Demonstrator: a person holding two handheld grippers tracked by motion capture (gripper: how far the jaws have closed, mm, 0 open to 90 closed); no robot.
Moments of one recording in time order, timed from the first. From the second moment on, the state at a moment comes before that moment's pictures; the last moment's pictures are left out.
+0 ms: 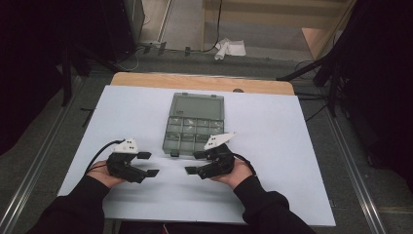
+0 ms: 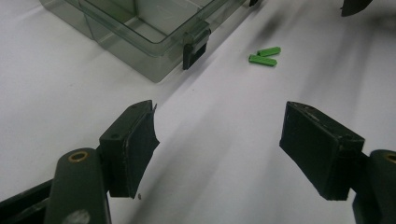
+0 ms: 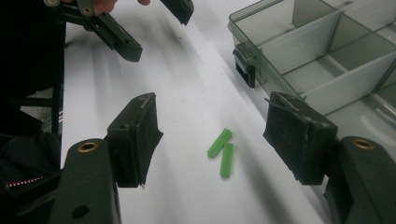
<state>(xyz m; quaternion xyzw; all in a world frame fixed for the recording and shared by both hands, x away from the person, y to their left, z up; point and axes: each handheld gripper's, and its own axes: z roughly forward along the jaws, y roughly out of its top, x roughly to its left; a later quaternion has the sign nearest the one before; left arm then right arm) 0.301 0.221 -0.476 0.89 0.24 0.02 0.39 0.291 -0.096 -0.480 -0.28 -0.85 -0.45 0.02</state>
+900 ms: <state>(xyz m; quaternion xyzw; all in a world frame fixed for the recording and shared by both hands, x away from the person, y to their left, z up) 0.301 0.221 -0.476 0.89 0.24 0.02 0.39 0.294 -0.085 -0.505 -0.30 -0.87 -0.39 0.02</state>
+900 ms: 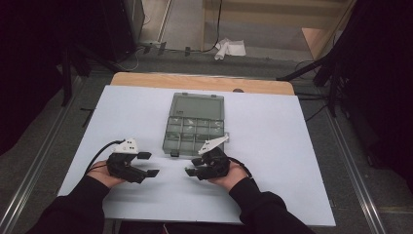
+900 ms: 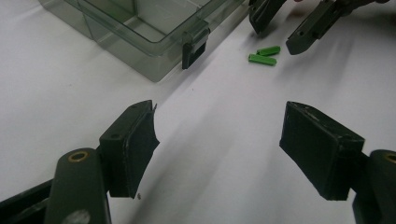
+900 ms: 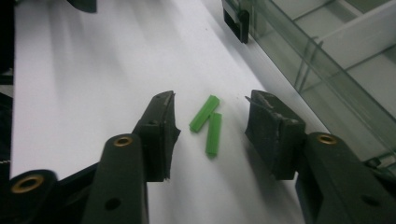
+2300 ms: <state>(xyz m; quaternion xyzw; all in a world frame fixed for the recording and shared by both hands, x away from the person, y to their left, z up) 0.299 0.220 -0.476 0.89 0.24 0.02 0.39 0.300 -0.085 -0.498 -0.32 -0.88 -0.36 0.01</state>
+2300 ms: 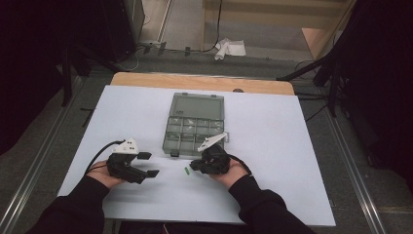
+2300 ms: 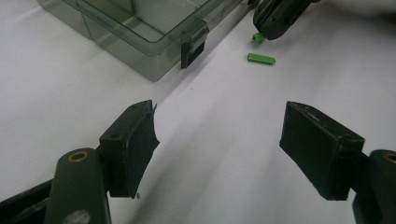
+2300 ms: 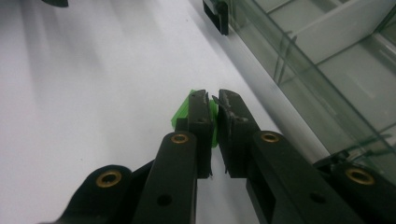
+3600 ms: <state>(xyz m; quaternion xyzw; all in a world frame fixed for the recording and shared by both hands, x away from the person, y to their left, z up) 0.299 0.221 -0.475 0.89 0.24 0.02 0.39 0.313 -0.085 -0.458 -0.36 -0.84 -0.41 0.01</state>
